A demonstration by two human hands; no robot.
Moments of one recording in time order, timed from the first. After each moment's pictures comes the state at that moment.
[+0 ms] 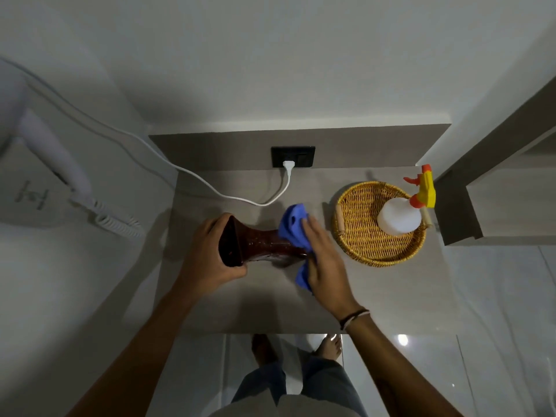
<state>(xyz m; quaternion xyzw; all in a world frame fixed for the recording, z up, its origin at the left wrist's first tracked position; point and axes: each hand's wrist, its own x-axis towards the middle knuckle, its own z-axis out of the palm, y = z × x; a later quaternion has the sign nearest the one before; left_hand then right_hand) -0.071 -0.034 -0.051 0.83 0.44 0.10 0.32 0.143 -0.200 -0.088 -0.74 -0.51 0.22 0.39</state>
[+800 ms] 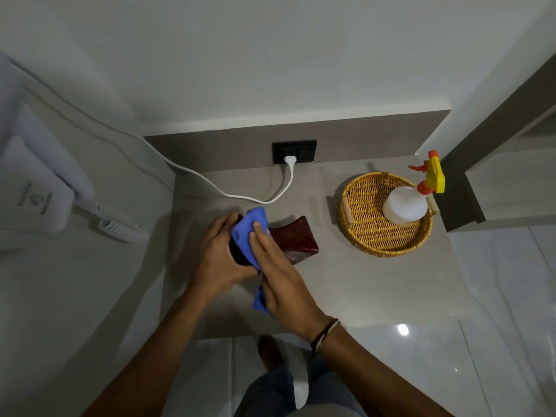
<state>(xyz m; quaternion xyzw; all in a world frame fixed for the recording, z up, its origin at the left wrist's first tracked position) -0.075 -0.026 -0.067 0.84 0.39 0.16 0.34 0.047 -0.172 -0.072 -0.67 -0.61 0.24 0.36</state>
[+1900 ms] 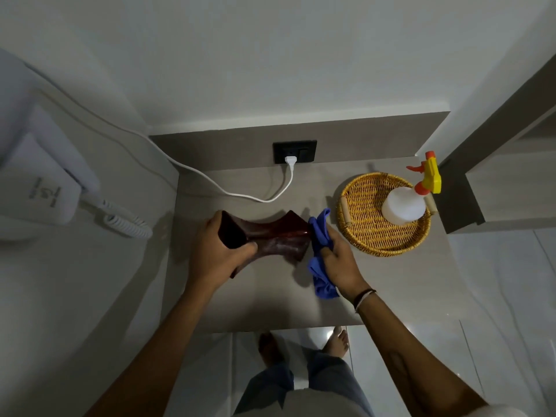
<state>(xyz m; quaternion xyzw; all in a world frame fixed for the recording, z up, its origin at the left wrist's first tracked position) -0.071 -0.029 -0.056 0.75 0.52 0.17 0.38 0.150 -0.187 -0.109 -0.72 -0.30 0.41 0.47</state>
